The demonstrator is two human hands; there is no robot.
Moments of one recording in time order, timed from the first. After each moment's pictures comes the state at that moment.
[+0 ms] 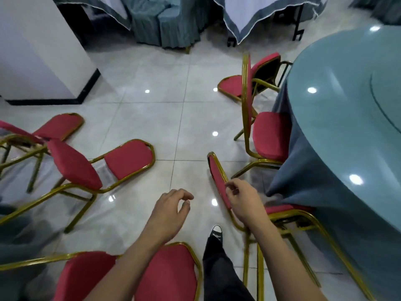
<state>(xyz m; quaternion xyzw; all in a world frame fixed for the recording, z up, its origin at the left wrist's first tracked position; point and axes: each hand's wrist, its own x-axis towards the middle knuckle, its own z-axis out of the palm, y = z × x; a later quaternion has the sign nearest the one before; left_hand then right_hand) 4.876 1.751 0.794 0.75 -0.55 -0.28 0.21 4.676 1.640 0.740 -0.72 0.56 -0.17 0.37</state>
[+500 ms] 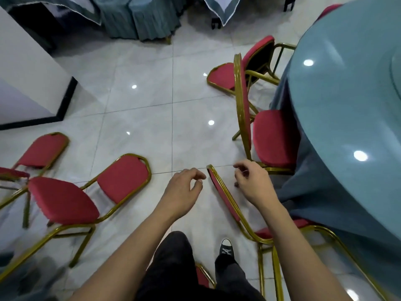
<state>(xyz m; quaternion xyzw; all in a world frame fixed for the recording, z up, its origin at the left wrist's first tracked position) 4.923 1.494 0.802 0.72 -0.60 -0.32 0.18 4.719 1.426 0.757 -0.65 0.61 -0.22 0.40</state>
